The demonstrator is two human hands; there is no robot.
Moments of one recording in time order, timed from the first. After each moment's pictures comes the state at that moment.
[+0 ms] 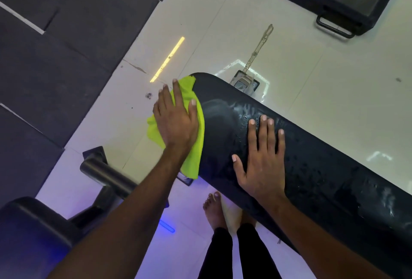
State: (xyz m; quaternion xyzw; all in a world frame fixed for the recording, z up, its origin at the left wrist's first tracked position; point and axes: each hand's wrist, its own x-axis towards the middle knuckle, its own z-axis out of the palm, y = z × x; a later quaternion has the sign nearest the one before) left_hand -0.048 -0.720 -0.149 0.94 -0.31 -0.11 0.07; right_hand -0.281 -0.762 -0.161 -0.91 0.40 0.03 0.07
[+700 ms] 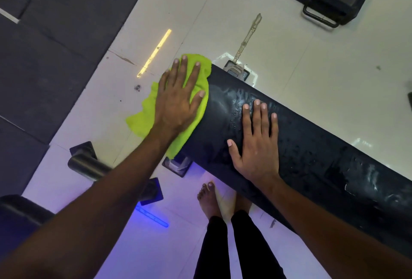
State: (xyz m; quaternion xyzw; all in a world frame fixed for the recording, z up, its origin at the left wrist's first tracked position) left_hand -0.028 -0.718 -0.155 0.83 -0.54 -0.09 0.06; right_hand -0.281 -0.761 -0.156 -0.91 0.40 0.04 0.06
